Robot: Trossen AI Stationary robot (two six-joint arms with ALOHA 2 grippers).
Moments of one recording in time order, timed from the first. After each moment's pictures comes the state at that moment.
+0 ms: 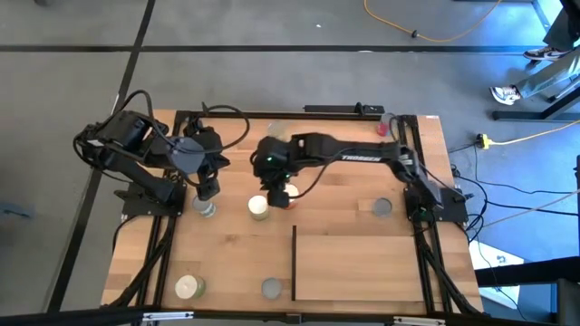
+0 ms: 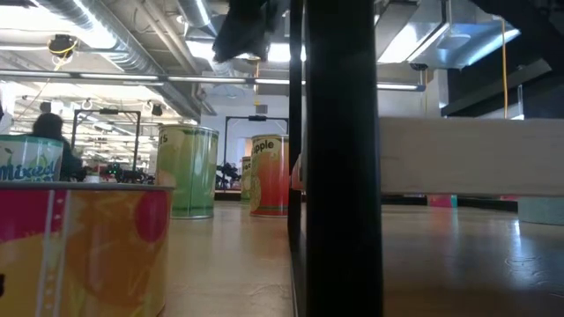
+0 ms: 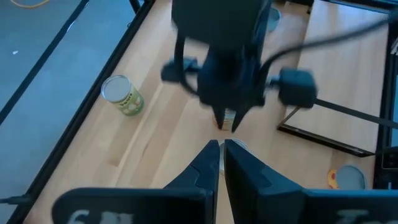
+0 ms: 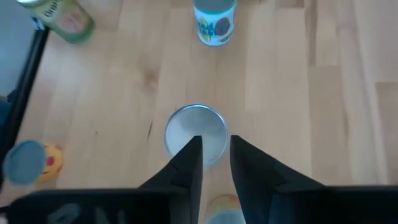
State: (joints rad) left arm -0.30 1.41 2.06 -1.57 -0.44 -0.54; right arm -0.03 2.20 2.23 -0.96 -0.18 -0.03
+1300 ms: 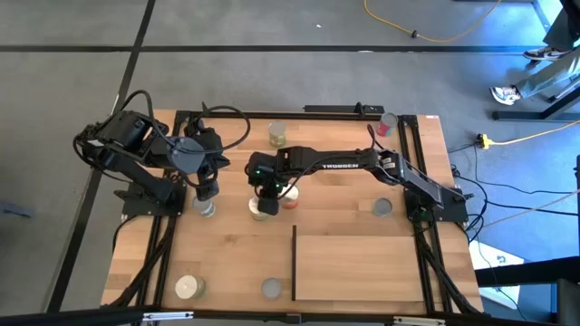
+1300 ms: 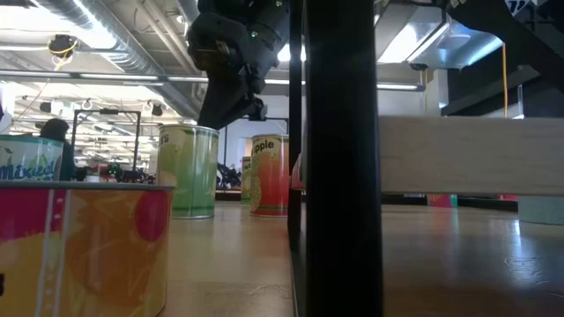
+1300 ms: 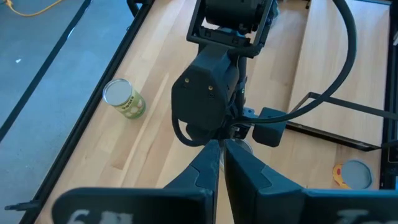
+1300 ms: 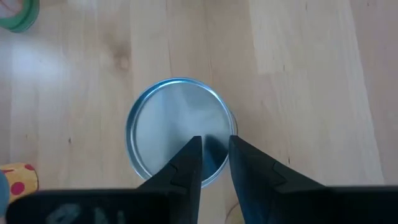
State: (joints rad) left arm -0.30 1.41 2.06 -1.57 -0.44 -0.49; right arm -0.03 2.33 2.15 -0.88 -0.20 0.15
